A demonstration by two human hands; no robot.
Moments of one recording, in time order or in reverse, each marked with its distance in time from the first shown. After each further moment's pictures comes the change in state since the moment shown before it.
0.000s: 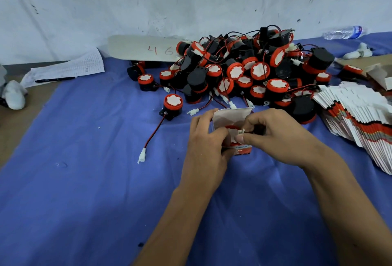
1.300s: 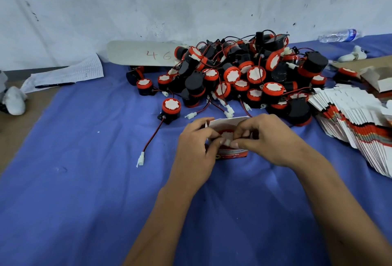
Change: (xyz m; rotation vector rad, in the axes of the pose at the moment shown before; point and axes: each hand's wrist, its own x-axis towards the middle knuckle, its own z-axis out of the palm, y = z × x) left_hand 0.007 -0.013 -0.013 -0.214 -0.010 -0.083; right_hand 0.005 0.006 0.006 0.010 -0.026 0.011
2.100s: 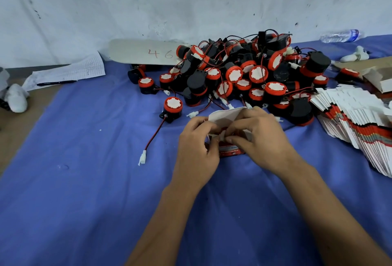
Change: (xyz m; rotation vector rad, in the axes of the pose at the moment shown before) left_hand -0.002 0.001 0.002 0.014 0.096 0.080; right_hand 0.002 -0.007 0.024 -0.157 0.226 -0.099
